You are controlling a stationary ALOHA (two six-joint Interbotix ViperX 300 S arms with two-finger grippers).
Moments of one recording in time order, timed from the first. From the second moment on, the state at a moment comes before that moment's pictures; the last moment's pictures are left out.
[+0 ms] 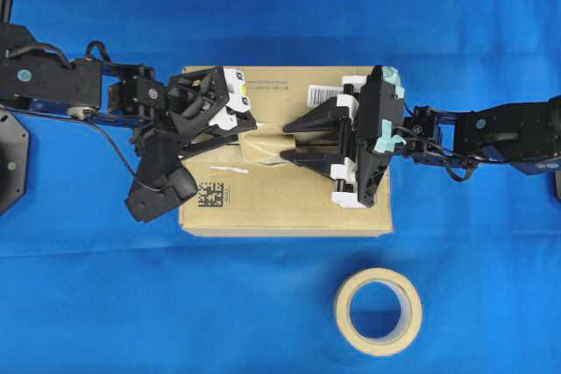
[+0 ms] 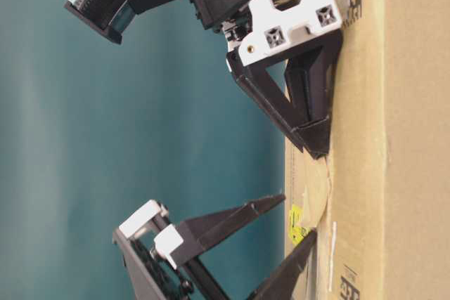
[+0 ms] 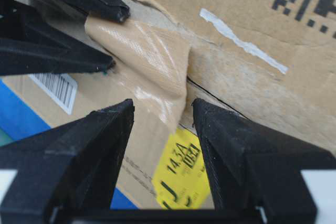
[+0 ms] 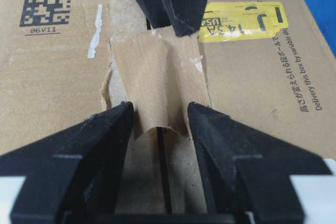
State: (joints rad) left arm 0.06 -0.16 0.67 -0.02 0.34 1.37; right arm 0.02 0.07 0.79 0.25 -0.49 0.02
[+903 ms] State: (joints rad) left arm 0.07 -0.25 0.82 -0.04 -0.22 0.36; right arm 0.02 0.03 0.79 0.25 -0.47 0.02
